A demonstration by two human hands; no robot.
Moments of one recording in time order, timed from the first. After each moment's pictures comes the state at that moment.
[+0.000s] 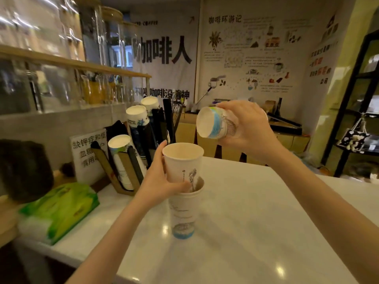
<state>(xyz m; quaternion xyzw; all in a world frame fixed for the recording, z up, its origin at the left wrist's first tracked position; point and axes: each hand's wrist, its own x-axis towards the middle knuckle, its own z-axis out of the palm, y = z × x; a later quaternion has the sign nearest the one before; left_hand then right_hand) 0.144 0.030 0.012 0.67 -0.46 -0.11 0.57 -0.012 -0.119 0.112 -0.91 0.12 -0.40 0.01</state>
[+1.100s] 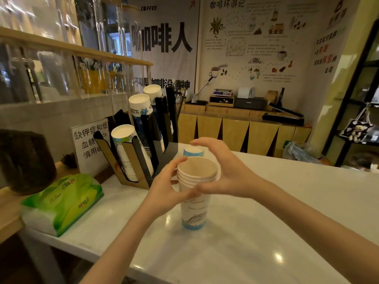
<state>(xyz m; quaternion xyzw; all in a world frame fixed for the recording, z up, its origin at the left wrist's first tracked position) 0.152 0.033 -0.032 0.65 -0.51 -0.11 0.54 0.016 -0.082 0.033 -0.94 0.01 -0.26 0.23</state>
